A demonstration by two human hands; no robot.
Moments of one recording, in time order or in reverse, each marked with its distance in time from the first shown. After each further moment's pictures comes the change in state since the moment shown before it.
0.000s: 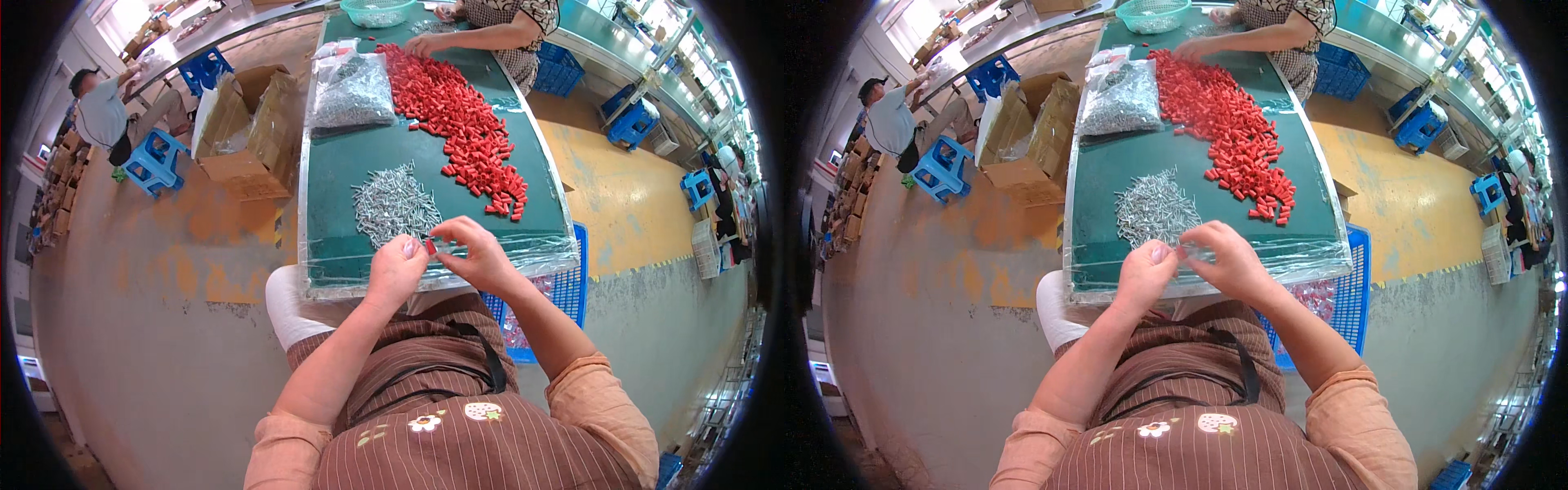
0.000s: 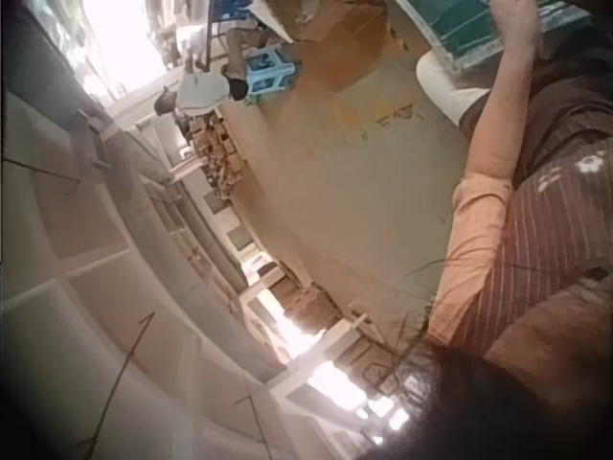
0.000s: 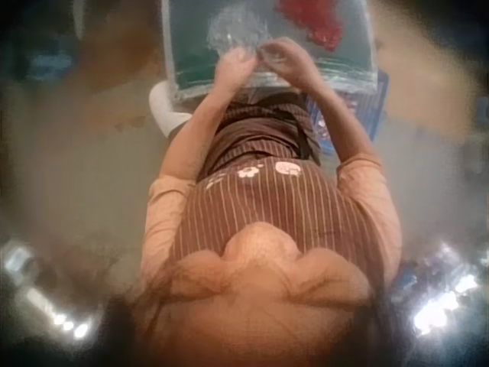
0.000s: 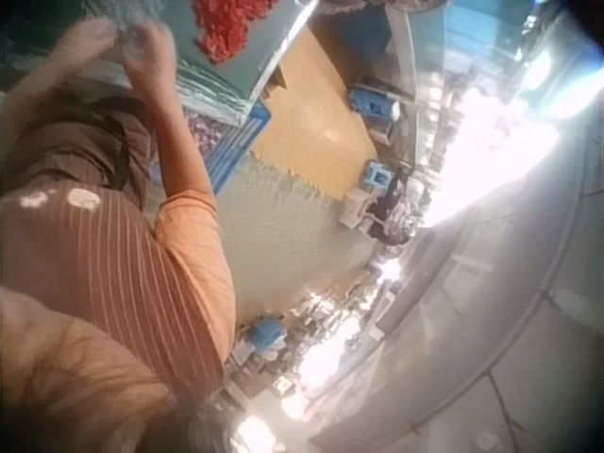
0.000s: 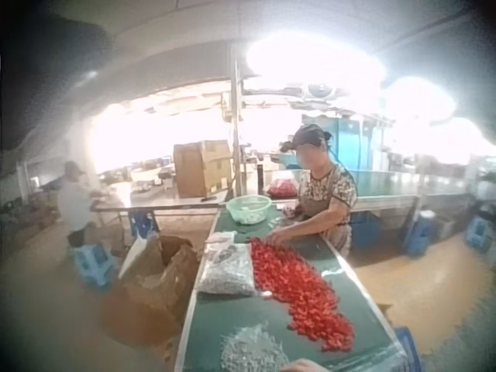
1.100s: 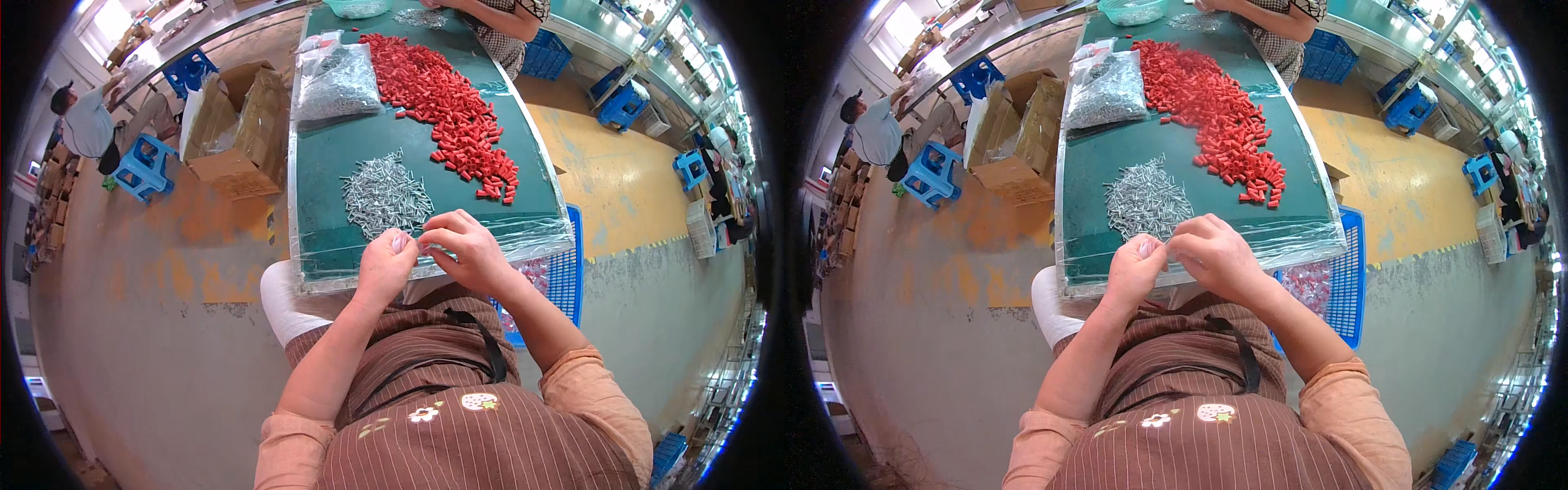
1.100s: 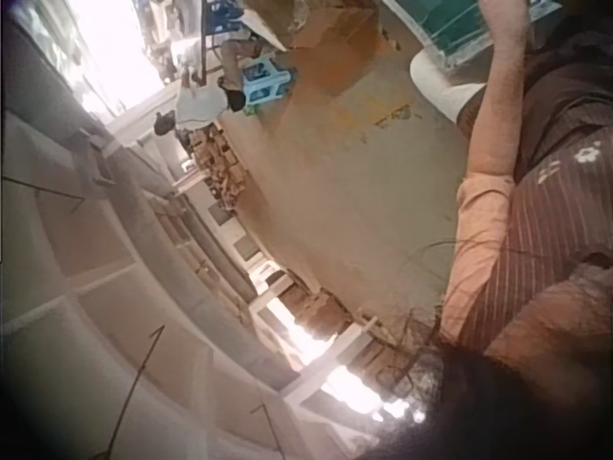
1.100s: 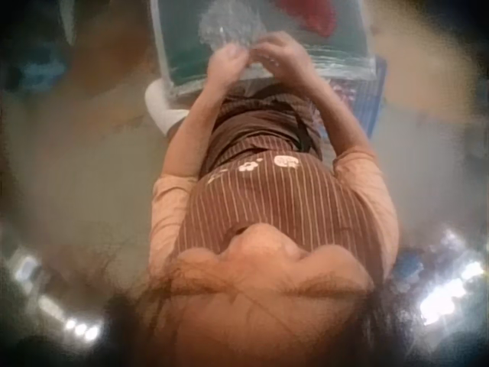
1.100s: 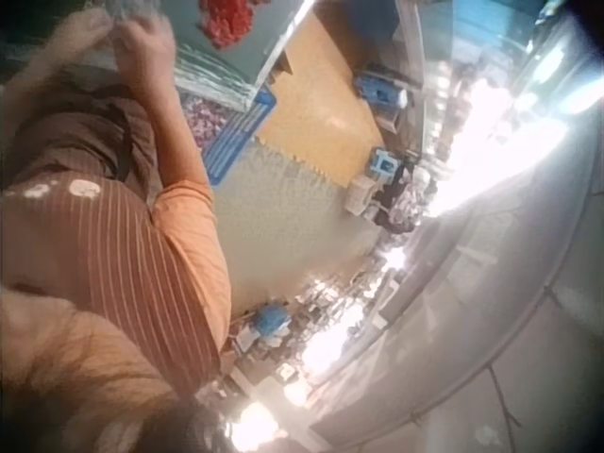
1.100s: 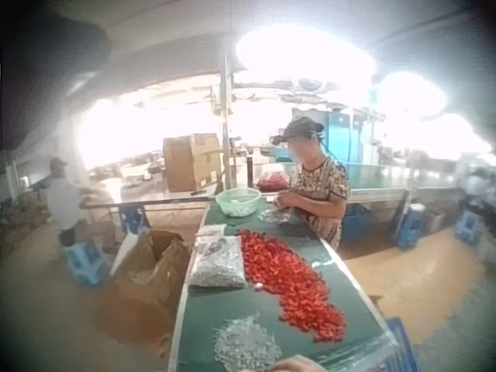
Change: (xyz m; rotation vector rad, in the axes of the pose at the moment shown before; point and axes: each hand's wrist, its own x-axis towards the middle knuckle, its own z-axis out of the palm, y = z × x) left_hand -0.008 0.003 -0.009 -0.126 -0.070 -0.021; right_hand -0.009 -0.013 0.004 -0.208 0.080 -0.263
